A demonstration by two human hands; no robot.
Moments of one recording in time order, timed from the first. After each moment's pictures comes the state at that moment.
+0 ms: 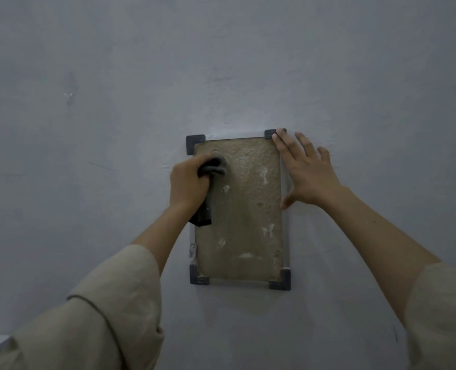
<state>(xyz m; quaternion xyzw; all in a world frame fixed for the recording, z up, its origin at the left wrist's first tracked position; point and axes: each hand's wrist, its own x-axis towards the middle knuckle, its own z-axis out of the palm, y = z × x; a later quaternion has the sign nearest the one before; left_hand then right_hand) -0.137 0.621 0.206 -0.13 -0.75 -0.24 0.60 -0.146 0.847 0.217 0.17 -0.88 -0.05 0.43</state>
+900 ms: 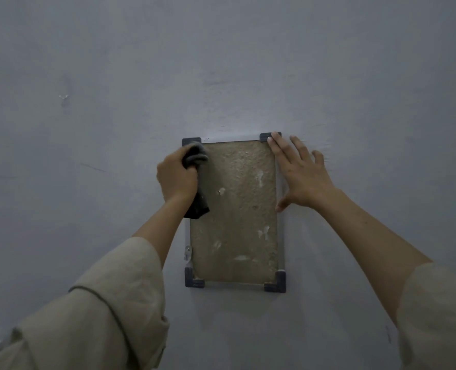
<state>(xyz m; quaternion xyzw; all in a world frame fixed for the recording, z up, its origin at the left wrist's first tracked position) -0.138 0.622 0.219 -0.04 -0.70 -0.32 0.63 -0.147 0.847 0.218 0.17 -0.89 -0.04 0.43</state>
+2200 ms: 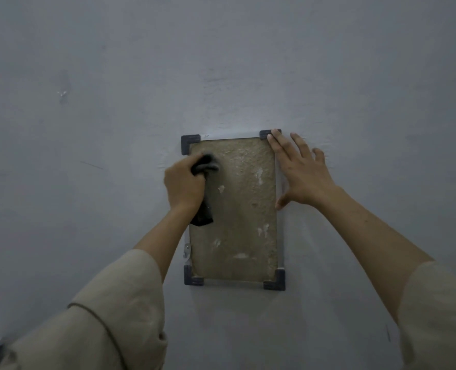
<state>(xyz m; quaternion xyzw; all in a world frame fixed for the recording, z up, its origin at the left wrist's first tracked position) -0.138 0.633 0.203 -0.08 -0.72 -0.31 0.61 -0.148 0.847 0.218 0.17 -0.88 -0.05 0.43</state>
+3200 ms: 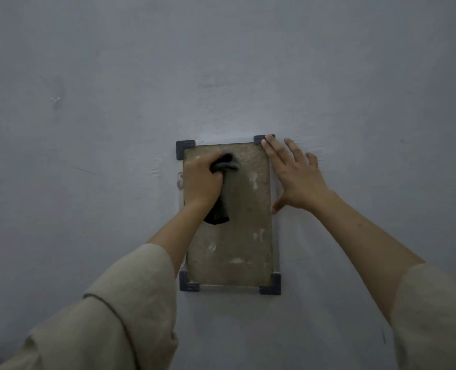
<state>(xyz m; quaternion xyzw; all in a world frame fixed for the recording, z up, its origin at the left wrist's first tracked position) -0.142 0.665 0.216 -0.14 -0.73 -0.29 0.60 -0.146 0.849 0.218 0.18 -0.88 -0.04 0.43</state>
